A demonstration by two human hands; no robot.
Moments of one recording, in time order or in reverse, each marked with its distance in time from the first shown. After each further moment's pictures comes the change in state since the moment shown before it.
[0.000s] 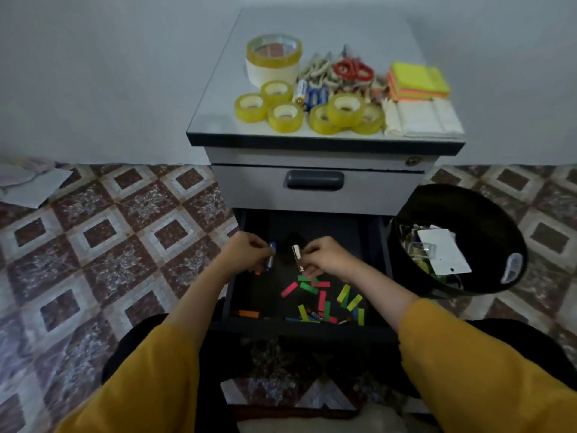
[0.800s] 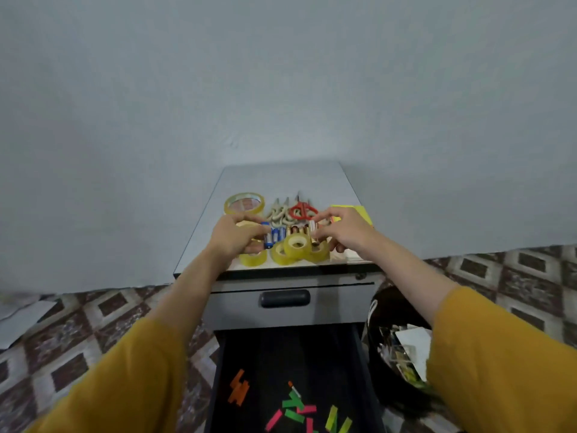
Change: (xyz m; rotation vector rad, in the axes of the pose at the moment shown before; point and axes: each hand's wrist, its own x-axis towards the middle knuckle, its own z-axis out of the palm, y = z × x) left_hand -0.015 0.218 -0.069 -0.320 0.185 0.396; right_hand -0.086 -0.170 -0.155 0.016 0.476 -0.428
